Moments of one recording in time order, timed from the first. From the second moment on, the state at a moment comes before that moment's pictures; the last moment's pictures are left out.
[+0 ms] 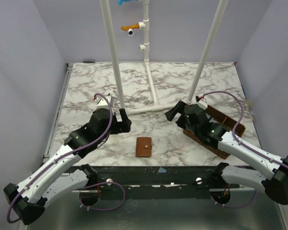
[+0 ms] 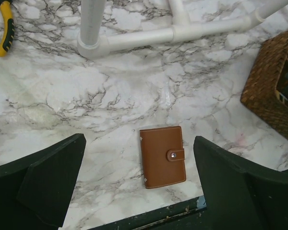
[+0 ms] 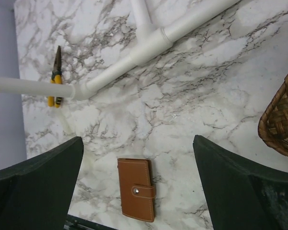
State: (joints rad) left arm -0.72 0.77 0.81 -0.58 -0.28 -0.61; right arm 0.75 1.04 0.74 -0.26 0.37 0.99
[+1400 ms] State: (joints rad) left arm -0.62 0.85 0.72 -0.64 -0.26 -0.68; right arm 1.14 1.62 1.05 -0.42 0.41 0.89
